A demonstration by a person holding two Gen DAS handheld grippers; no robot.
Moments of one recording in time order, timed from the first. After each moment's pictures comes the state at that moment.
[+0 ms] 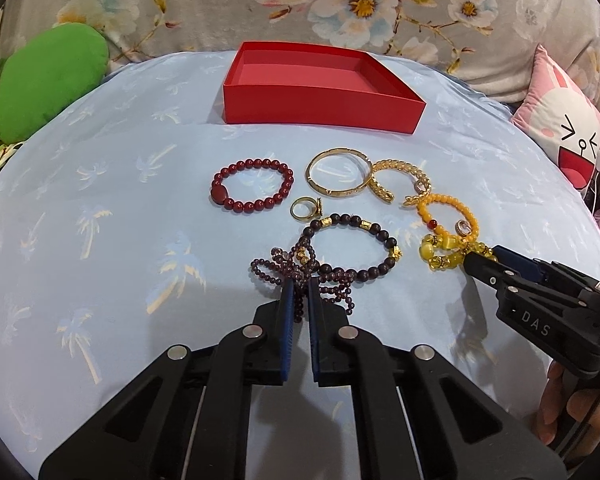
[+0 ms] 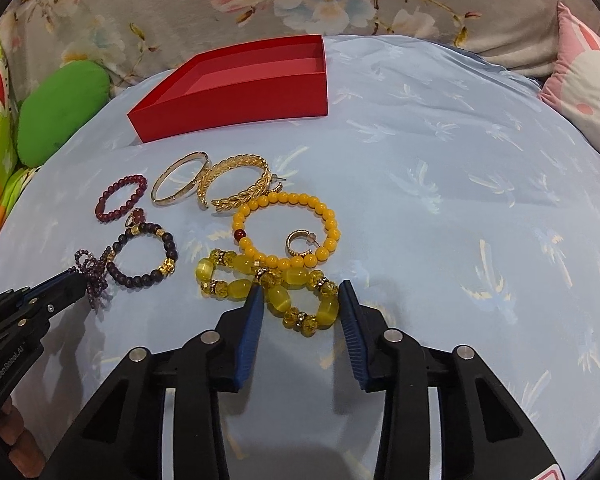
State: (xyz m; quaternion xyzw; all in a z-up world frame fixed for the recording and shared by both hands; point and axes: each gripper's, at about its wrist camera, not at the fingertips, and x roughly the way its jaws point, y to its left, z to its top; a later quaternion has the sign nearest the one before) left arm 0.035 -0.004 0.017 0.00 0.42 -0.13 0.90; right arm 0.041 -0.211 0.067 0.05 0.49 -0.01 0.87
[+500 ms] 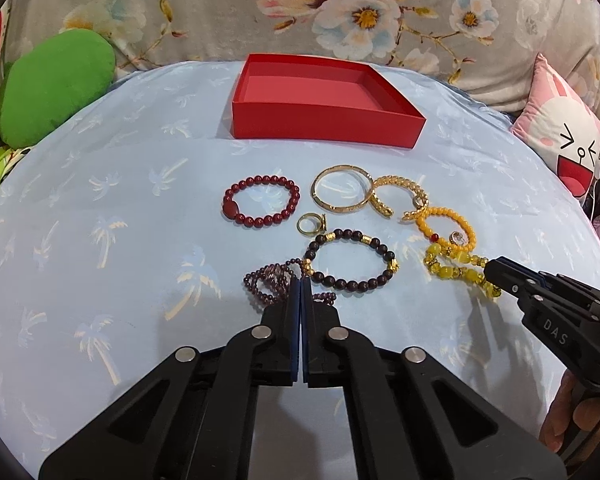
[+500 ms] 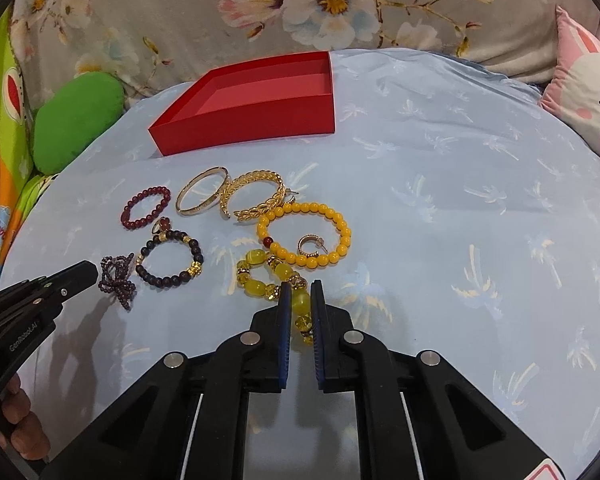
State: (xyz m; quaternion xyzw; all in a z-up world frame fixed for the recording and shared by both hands) left arm 0.030 0.004 0.034 0.00 0.41 -0.13 0.90; right arm 0.026 -0.212 0.091 0.06 0.47 0.01 0.88
